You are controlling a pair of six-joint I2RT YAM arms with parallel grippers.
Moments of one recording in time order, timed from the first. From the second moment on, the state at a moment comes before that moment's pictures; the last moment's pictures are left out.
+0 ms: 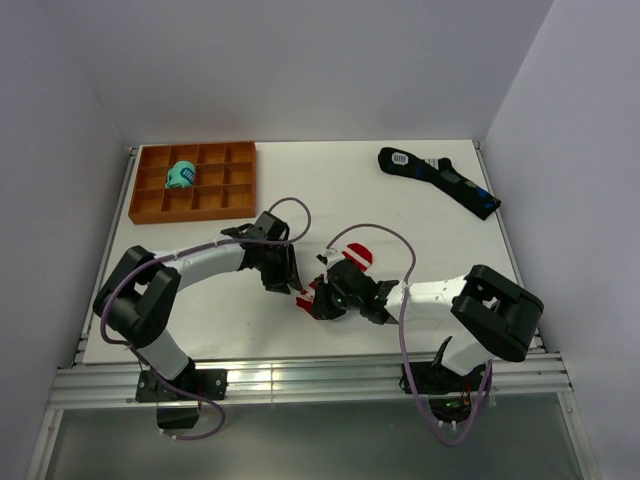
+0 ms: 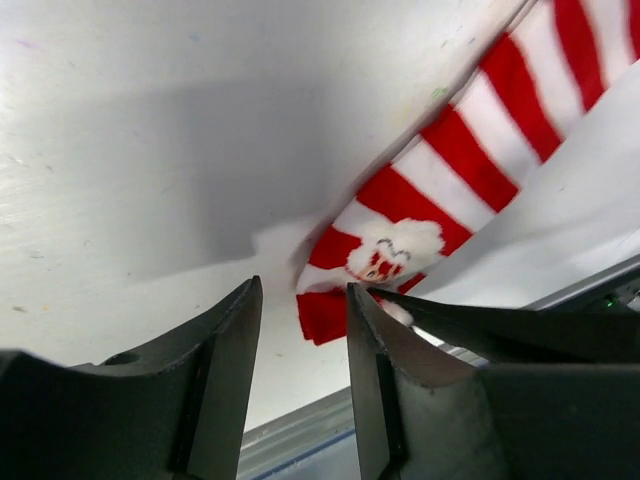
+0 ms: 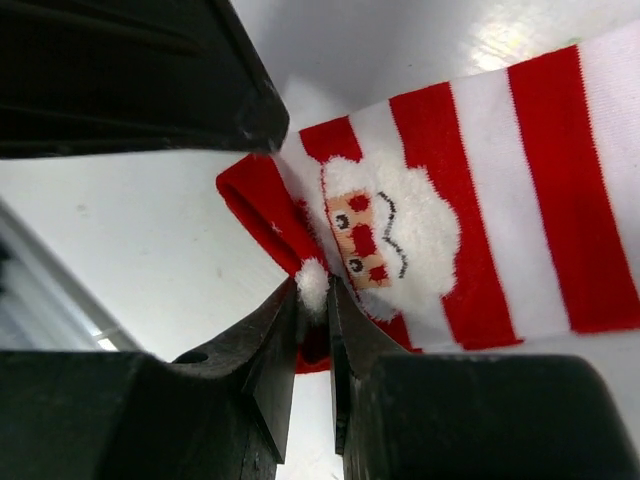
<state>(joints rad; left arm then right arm) -0.64 1.66 0.96 -0.45 0.28 -0.77 0.96 1.49 0.54 0.19 -0.04 0.61</state>
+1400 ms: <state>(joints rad) -0.88 1.21 0.45 0.08 -0.06 -0.72 0.61 1.76 0.51 0.37 -0.80 0.99</state>
